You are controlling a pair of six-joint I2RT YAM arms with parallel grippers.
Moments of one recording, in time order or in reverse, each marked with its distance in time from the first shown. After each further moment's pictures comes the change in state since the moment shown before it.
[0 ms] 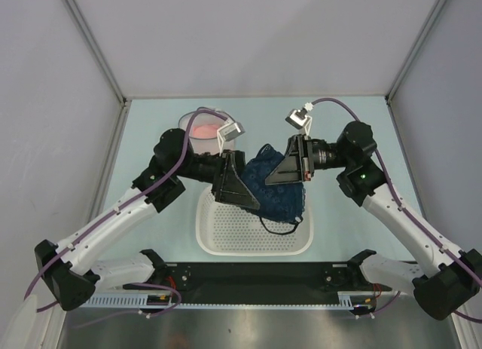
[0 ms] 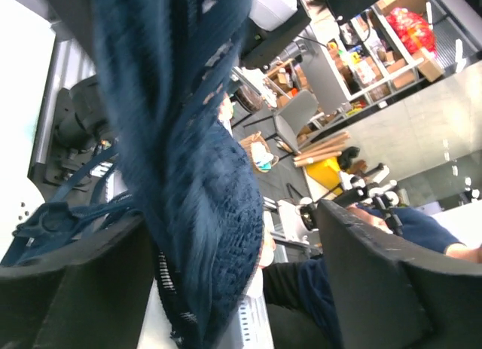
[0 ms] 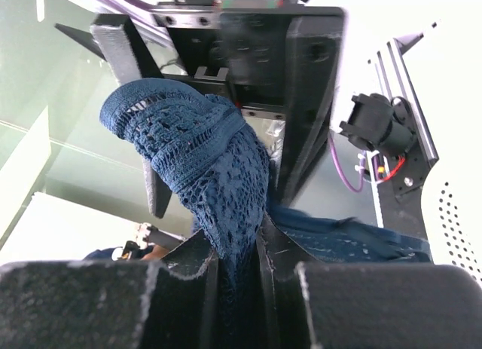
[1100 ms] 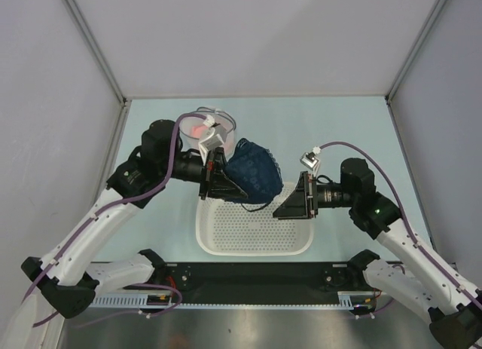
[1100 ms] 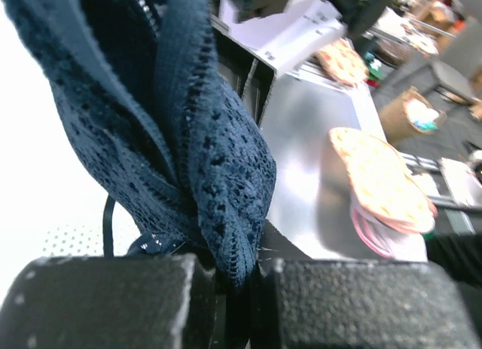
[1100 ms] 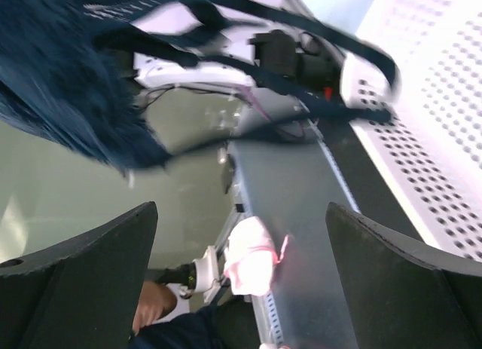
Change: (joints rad) left arm 0.085 -0.050 0.181 -0.572 -0.092 0.799; right arm 0.026 -0.301 -0.262 -0.573 0.244 -0.269
